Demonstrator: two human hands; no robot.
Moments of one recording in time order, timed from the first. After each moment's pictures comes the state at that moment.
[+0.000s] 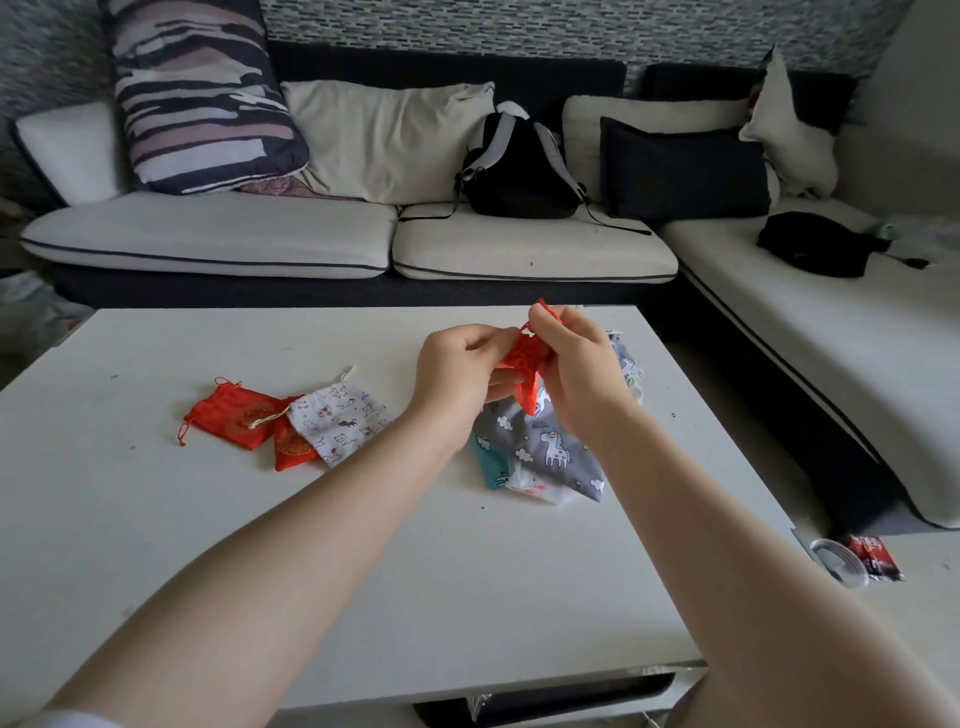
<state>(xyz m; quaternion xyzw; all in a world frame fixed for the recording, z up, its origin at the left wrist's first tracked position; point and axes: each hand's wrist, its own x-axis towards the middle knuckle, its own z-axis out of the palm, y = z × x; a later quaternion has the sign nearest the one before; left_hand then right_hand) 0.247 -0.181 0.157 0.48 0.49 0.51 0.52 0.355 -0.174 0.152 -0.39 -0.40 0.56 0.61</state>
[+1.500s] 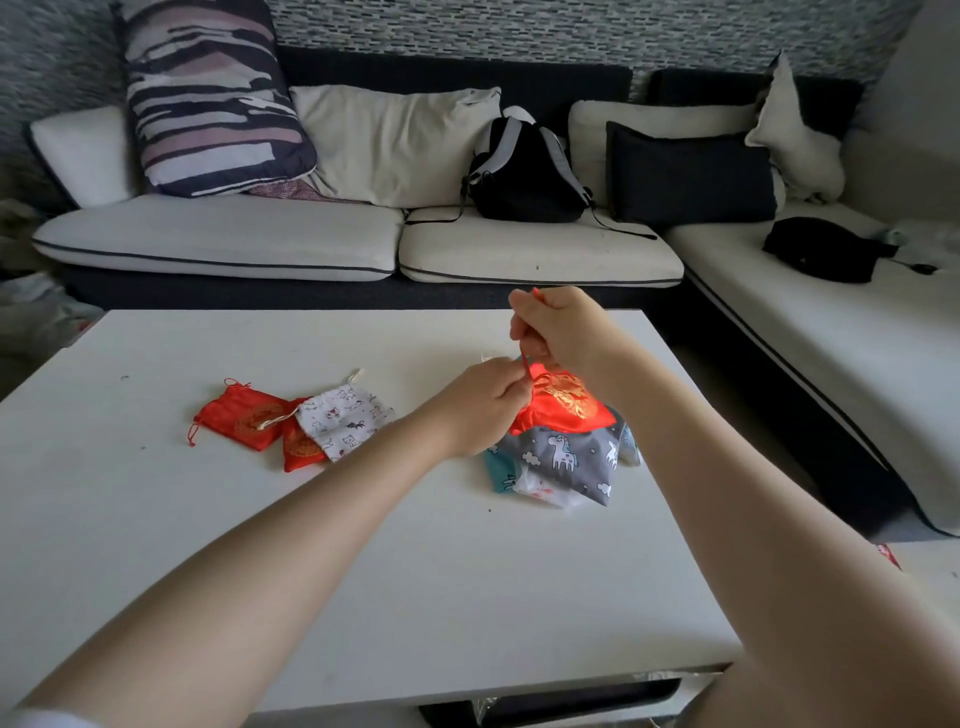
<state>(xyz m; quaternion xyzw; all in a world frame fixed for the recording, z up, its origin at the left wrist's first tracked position) 0.230 -0.178 0.149 0.81 0.44 0.24 0.31 0.348 -0.167 0.194 -0.57 -0.63 0.38 0.38</state>
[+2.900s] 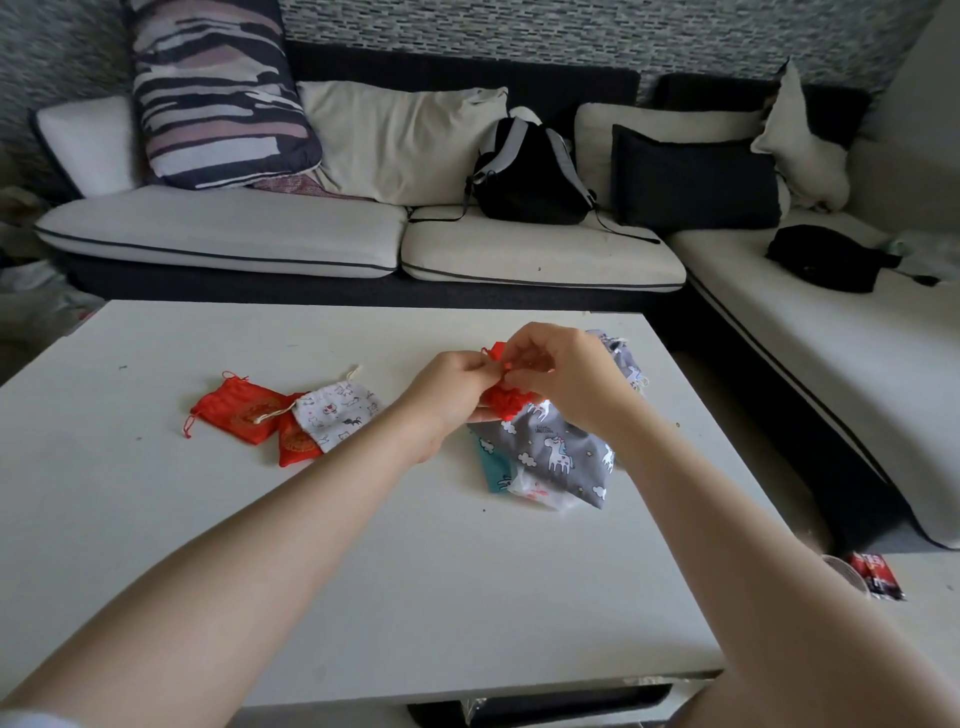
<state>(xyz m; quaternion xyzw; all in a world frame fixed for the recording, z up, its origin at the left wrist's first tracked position) 0.224 -0.172 0.141 0.54 0.47 0.39 0.59 0.363 -0.177 0.162 -0.55 -0.73 0.25 0.32</state>
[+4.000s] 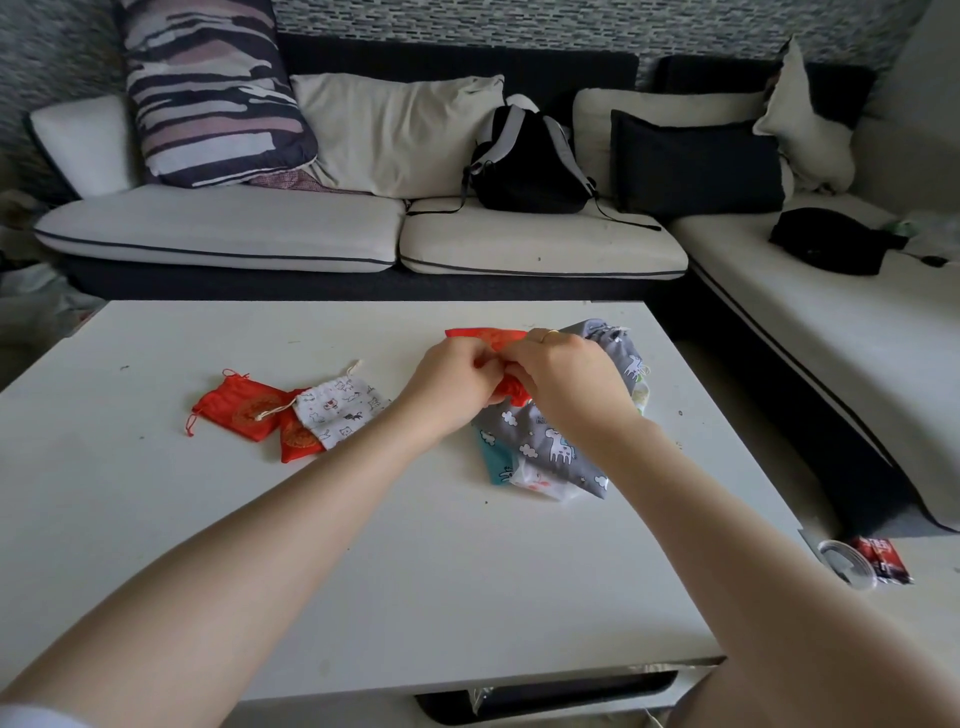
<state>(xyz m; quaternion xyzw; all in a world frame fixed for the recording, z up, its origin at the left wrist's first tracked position) 0.225 -0.172 0.140 0.65 0.52 0.36 0.42 0.359 -0.178 0.142 -0.53 -0.82 -0.09 0.20</state>
